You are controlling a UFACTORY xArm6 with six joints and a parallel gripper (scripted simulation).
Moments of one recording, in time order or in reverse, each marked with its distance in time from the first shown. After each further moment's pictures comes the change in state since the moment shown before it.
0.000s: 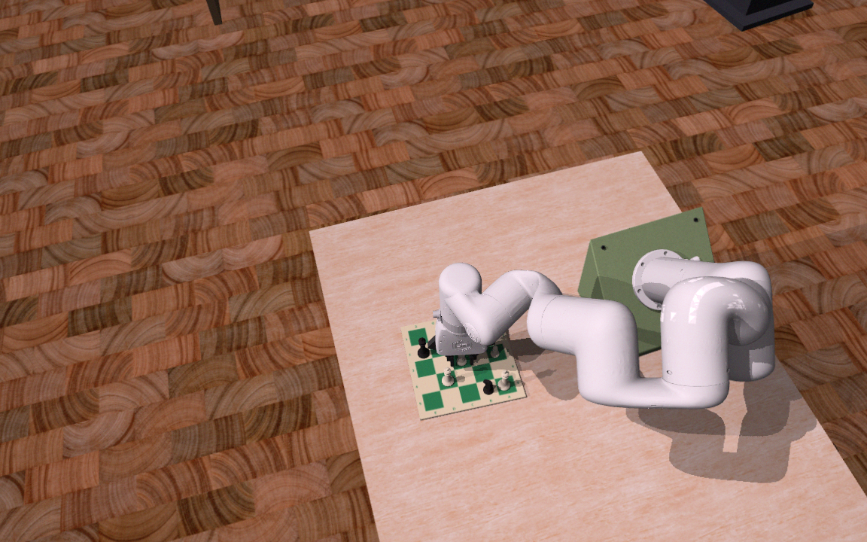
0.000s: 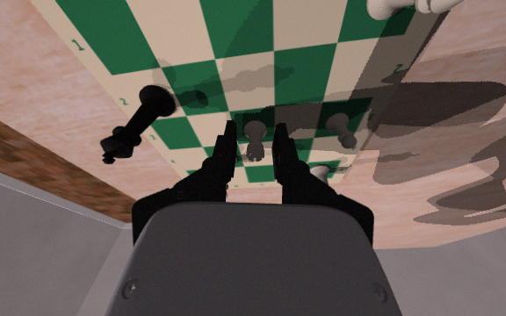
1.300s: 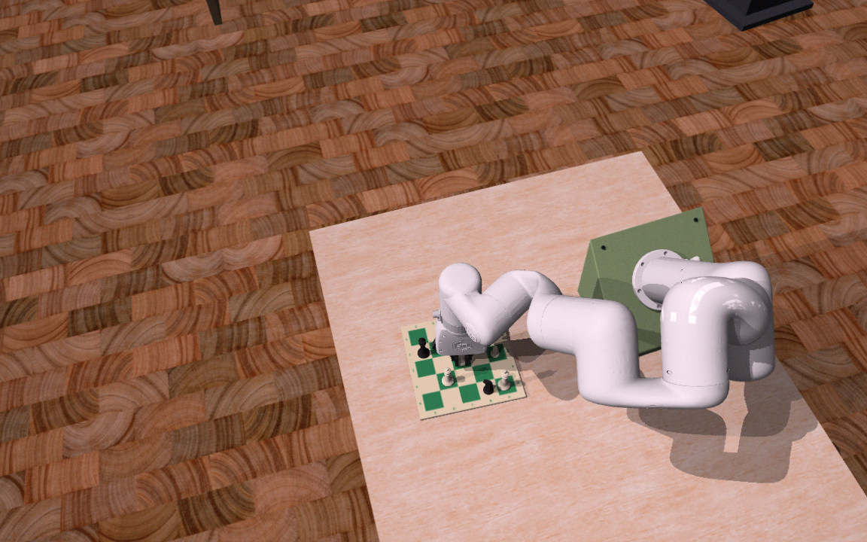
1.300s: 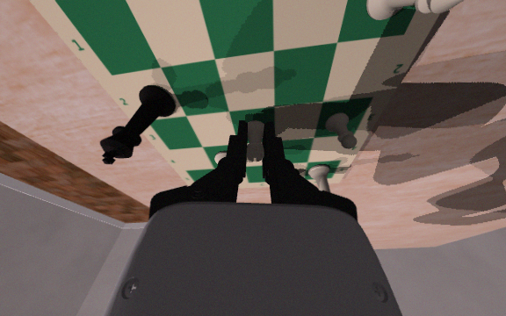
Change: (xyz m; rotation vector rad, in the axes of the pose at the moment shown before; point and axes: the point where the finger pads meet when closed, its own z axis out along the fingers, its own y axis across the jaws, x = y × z) arm 0.000 0.000 0.000 0.000 0.000 0.000
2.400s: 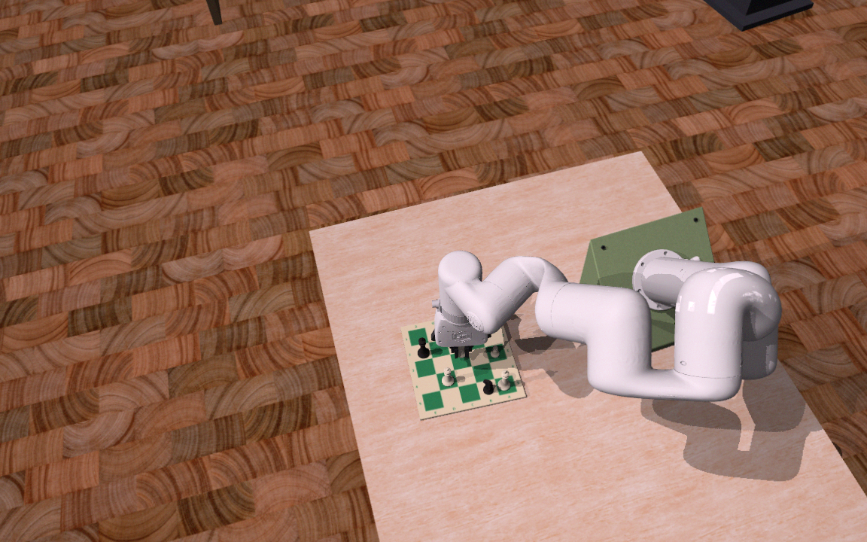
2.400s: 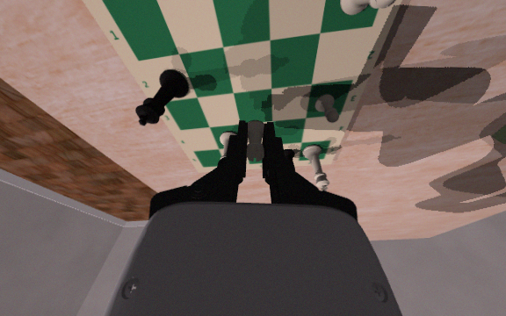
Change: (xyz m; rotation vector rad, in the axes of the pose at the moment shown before) arm 0.000 0.000 -0.035 0.001 0.001 0.000
